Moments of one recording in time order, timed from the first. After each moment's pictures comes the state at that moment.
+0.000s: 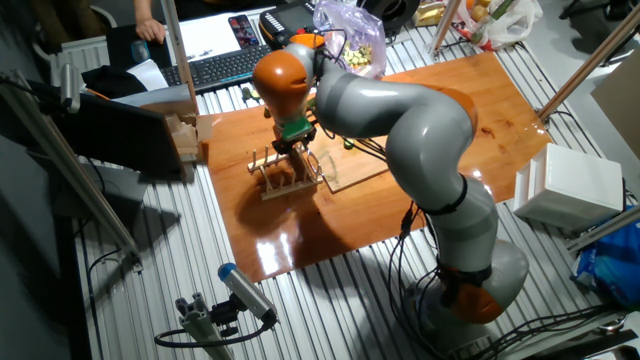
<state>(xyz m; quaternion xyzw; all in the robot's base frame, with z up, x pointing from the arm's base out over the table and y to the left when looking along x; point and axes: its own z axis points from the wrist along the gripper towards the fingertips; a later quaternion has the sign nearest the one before) 0.575 0.263 0.117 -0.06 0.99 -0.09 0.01</state>
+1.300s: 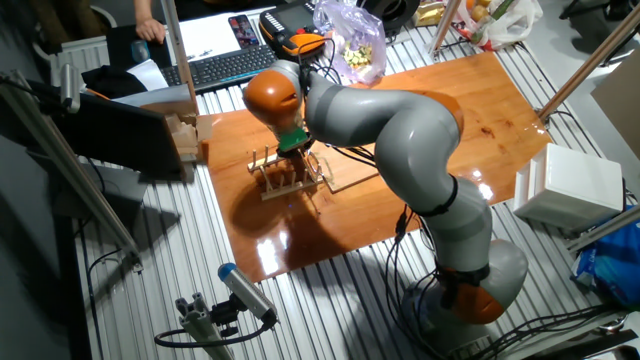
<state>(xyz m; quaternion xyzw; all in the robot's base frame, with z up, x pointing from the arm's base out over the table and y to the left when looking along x) 0.575 0.247 0.089 -0.04 0.99 -0.14 0.01</state>
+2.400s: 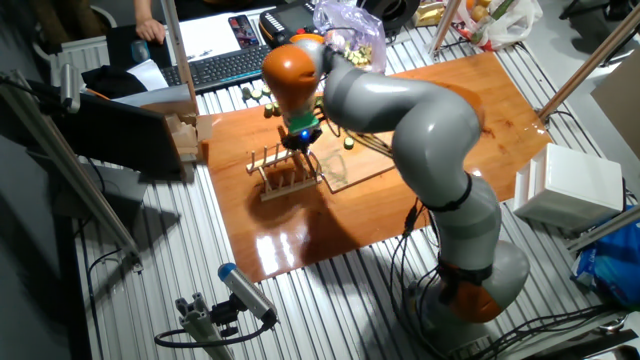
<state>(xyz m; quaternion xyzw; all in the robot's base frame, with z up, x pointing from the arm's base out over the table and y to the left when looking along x) 0.565 0.241 0.140 -0.01 1.00 -0.06 -0.03</state>
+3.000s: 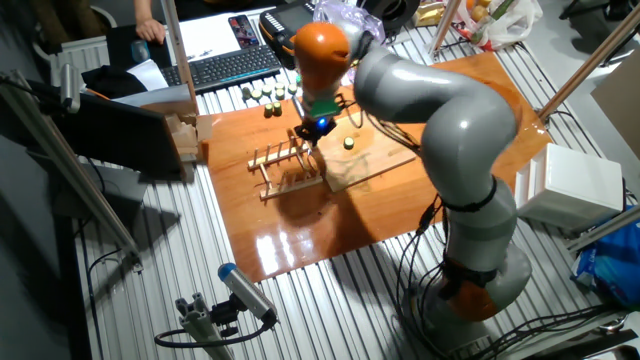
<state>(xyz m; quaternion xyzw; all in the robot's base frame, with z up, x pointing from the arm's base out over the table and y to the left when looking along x) 0.555 0.201 0.203 0.00 1.00 0.01 -0.03</state>
